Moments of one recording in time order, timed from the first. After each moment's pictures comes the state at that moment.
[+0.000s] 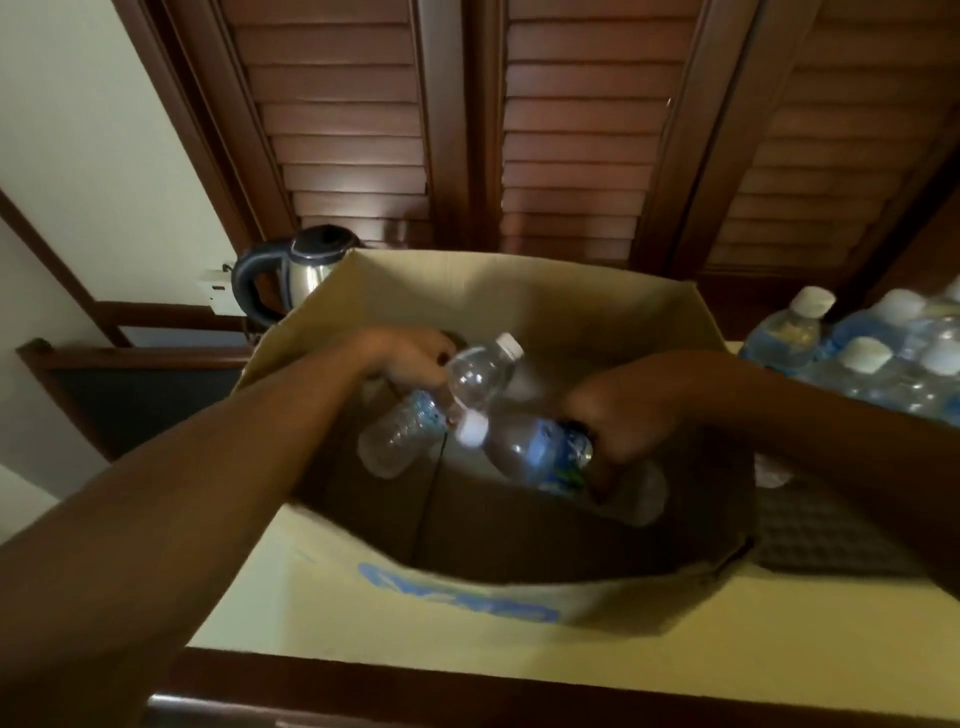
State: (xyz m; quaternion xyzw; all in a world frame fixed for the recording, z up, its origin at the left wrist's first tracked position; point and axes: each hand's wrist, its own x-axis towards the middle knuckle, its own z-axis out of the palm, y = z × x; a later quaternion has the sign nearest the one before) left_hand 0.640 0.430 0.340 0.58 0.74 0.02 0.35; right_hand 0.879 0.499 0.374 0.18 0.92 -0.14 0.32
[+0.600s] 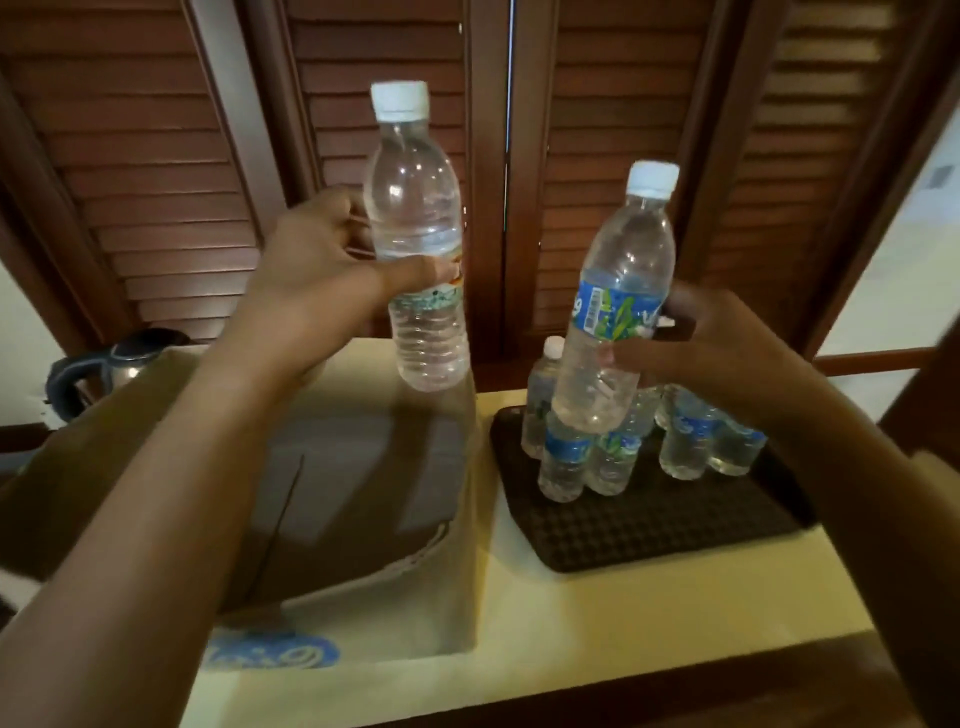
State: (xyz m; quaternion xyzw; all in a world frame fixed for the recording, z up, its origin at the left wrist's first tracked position) left_hand 0.851 0.413 0.491 0.55 0.60 0.55 0.17; right_hand 1.140 0.513 0.454 0.37 0.80 -0.35 -0.32
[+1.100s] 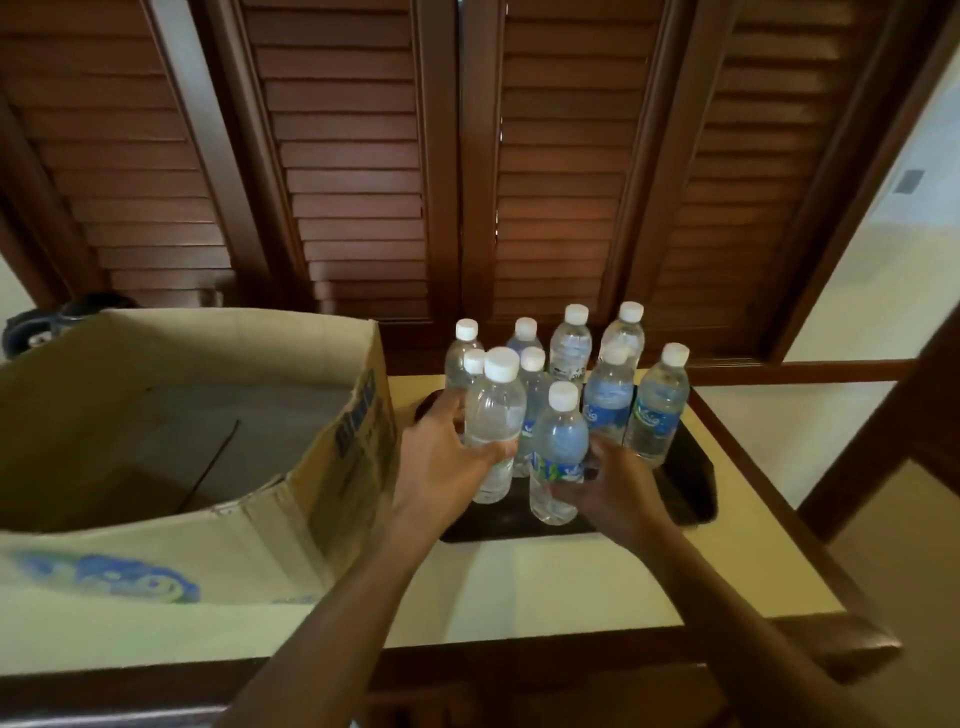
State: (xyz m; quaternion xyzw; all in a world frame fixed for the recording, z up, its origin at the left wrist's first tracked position) left_hand 1.045 0.466 0.312 0.49 0.73 0.45 0.12; right_hand 1.231 0.562 0.257 0.47 0.79 -0.29 -0.28
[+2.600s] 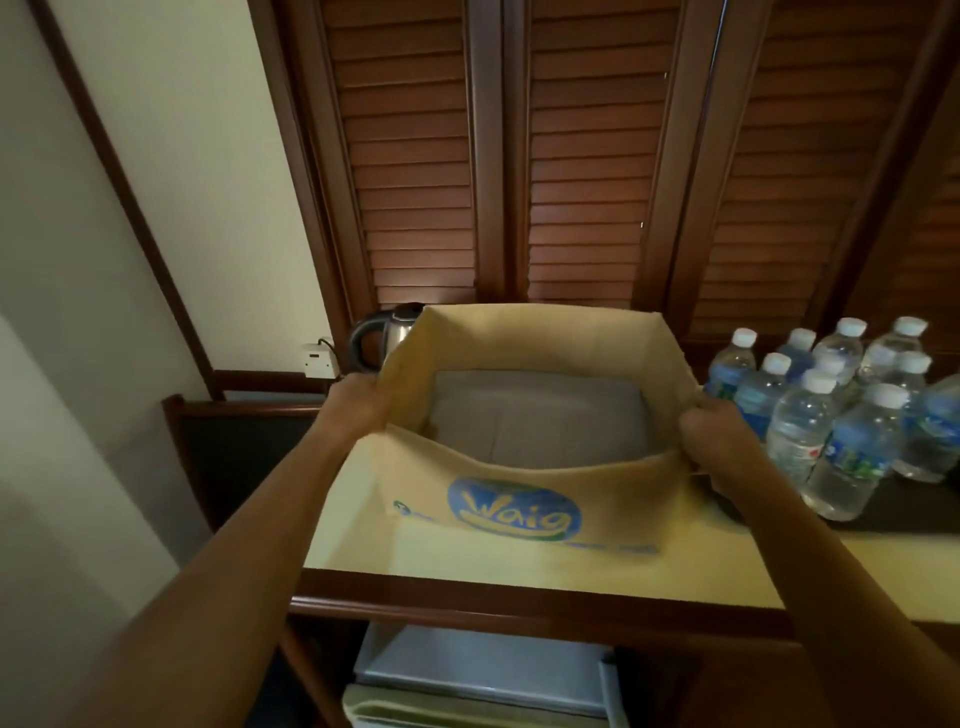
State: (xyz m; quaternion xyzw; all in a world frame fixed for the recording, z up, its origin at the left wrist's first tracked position) left_hand 0.640 0.224 0.364 0.34 0.87 0.34 0.13; right_hand 0.983 0.386 0.352 0.57 0.65 -0.41 -0.30
